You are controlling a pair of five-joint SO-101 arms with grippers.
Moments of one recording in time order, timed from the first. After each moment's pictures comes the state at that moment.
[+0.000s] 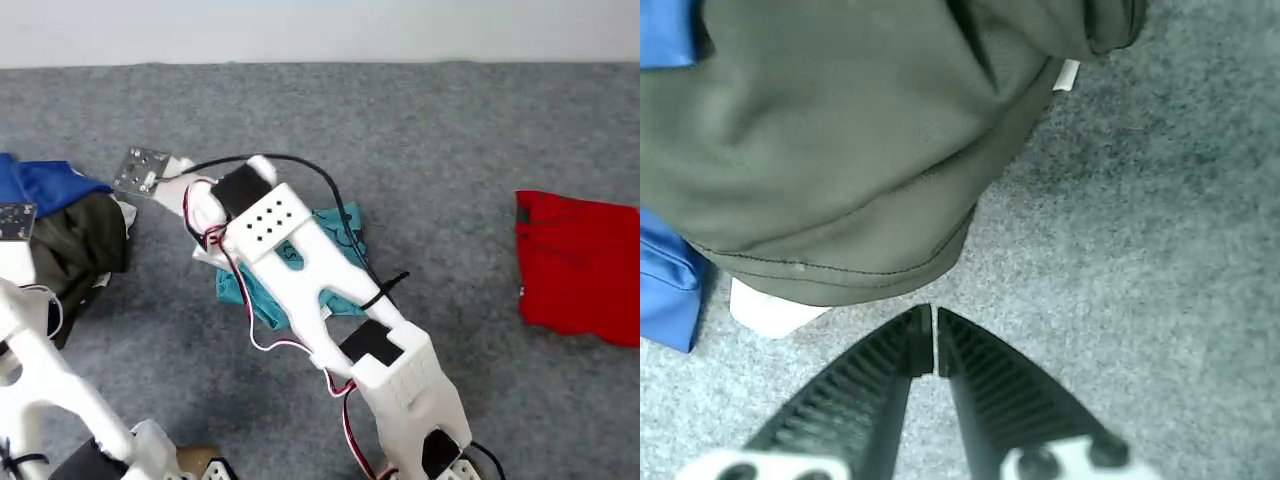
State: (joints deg) left arm -49.1 -21.8 35.9 73.9 -32.0; right arm -46.4 32.4 -47.3 93.7 27.0
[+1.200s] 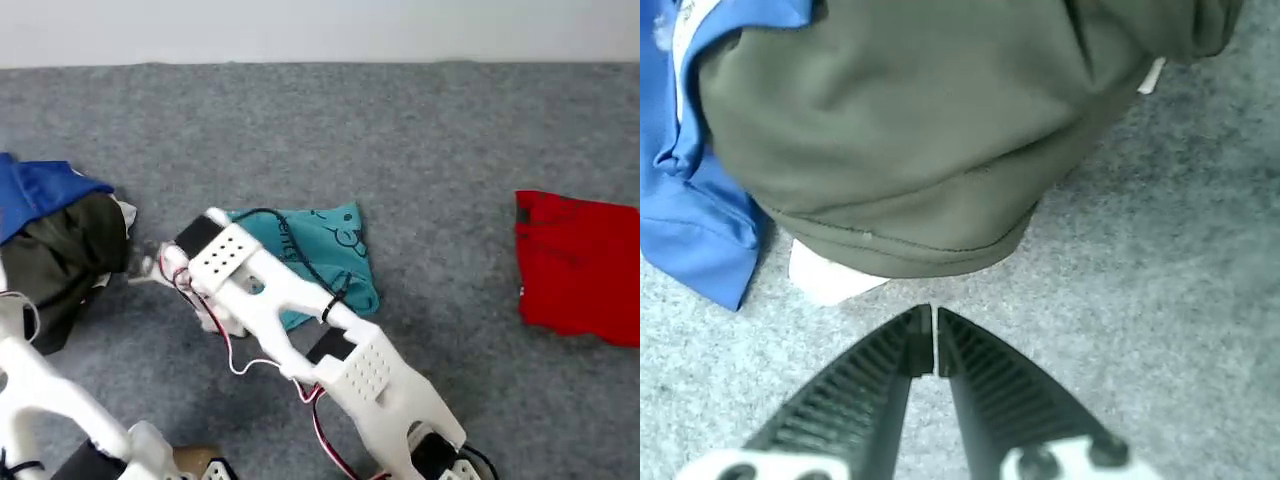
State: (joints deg) left arm -55.2 -21.8 33.2 73.7 -32.0; right arm -53.2 45.8 -44.0 100.7 27.5
